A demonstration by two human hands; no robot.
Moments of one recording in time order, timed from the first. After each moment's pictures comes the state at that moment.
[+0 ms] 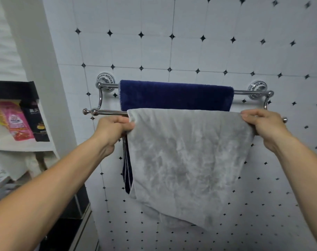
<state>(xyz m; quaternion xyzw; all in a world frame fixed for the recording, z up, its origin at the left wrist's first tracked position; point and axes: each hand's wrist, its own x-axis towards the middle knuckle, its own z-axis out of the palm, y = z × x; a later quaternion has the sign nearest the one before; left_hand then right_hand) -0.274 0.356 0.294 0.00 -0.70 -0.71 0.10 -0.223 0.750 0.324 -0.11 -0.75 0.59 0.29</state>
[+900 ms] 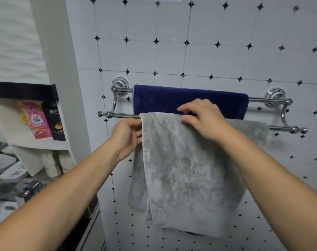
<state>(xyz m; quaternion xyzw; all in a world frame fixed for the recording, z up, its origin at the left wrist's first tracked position) -0.262 0.366 0.301 -0.08 -0.53 -0.85 -0.04 -0.254 0.601 0.352 0.20 -0.93 0.14 0.28</state>
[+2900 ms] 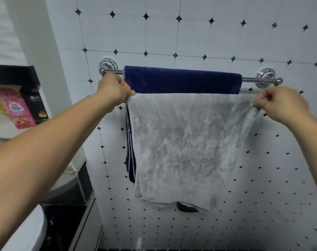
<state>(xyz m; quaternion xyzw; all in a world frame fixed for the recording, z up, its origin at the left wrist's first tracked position) -0.304 0.344 0.357 -0.01 -0.84 -0.51 0.17 -0.221 0.762 0.351 -0.15 -0.94 0.12 0.30</state>
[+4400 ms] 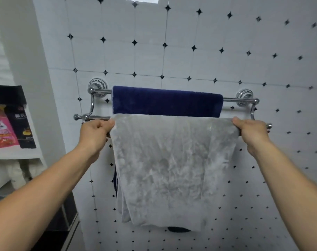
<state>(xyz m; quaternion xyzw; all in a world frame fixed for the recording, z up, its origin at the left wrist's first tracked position) -0.302 0.330 0.275 -0.03 -0.69 -0.70 0.20 -0.233 0.746 0.318 -0.16 -0.71 0.60 0.33</state>
